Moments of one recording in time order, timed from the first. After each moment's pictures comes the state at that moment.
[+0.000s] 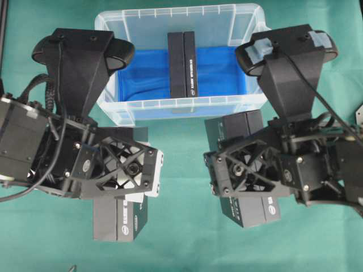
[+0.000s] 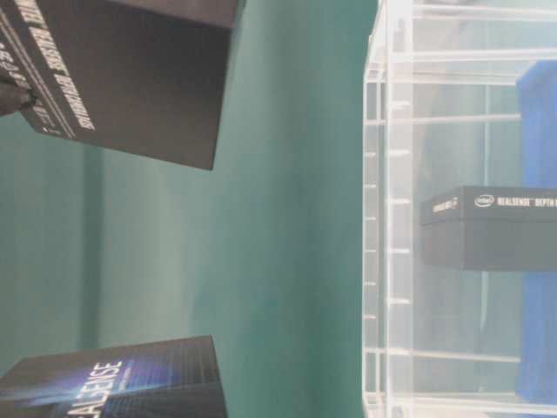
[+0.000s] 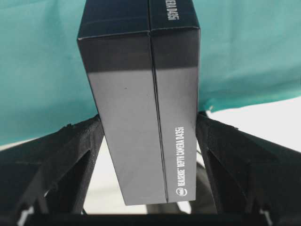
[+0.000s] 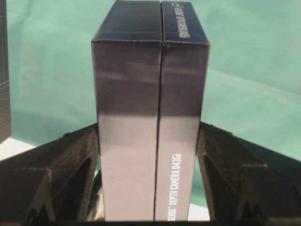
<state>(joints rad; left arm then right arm) -0.31 0.08 -0.51 0.06 1.80 -1.76 0.34 0.07 -0.46 -0.26 1.73 1.76</state>
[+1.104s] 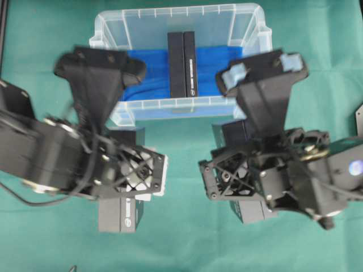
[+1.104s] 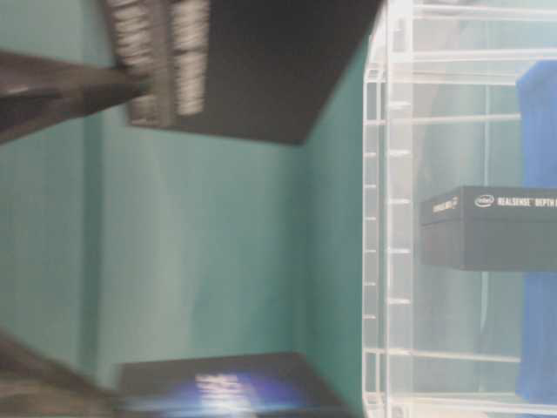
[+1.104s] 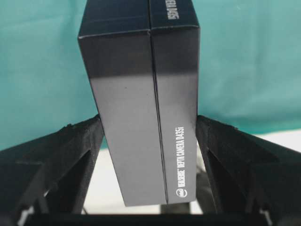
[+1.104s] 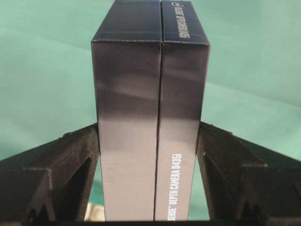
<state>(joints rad) -0.31 0.08 -0.32 0.08 1.71 -1.76 0.34 0.10 -0.32 -0.25 1.71 1.77</state>
